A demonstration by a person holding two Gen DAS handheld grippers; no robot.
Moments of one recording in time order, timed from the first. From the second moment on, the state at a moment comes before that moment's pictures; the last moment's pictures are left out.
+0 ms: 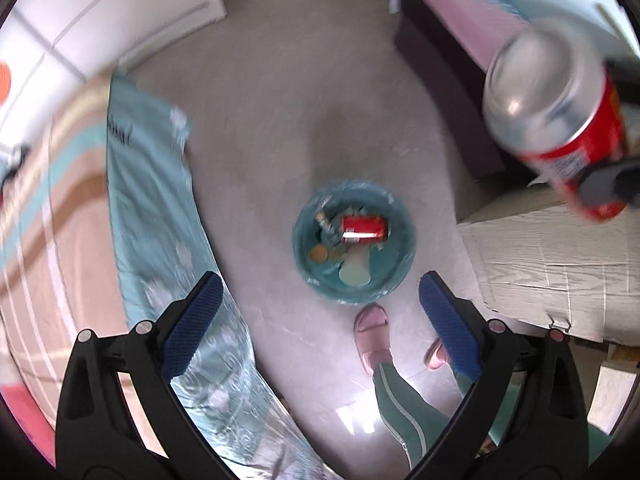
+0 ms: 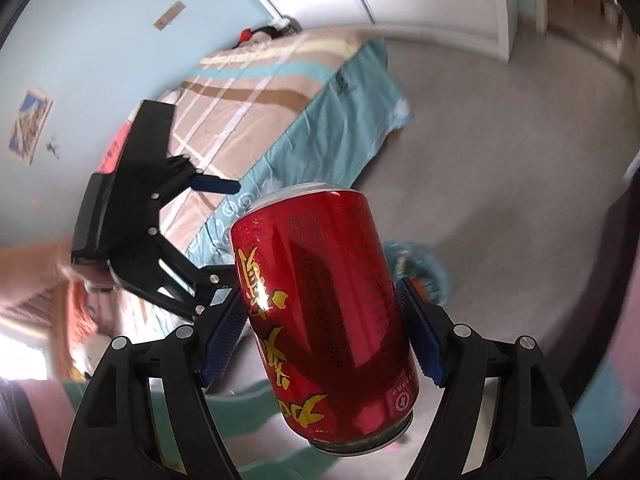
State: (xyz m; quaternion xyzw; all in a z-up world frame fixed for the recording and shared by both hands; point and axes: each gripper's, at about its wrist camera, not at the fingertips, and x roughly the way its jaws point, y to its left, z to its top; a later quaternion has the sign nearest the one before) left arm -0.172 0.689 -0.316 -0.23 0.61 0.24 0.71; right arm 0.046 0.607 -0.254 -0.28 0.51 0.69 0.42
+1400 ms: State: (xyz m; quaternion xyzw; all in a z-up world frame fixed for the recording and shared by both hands) left arm -0.048 0.530 -0.136 -0.03 0.55 0.09 0.83; right arm 0.106 0.263 -0.014 -0.05 0.43 0.49 0.76
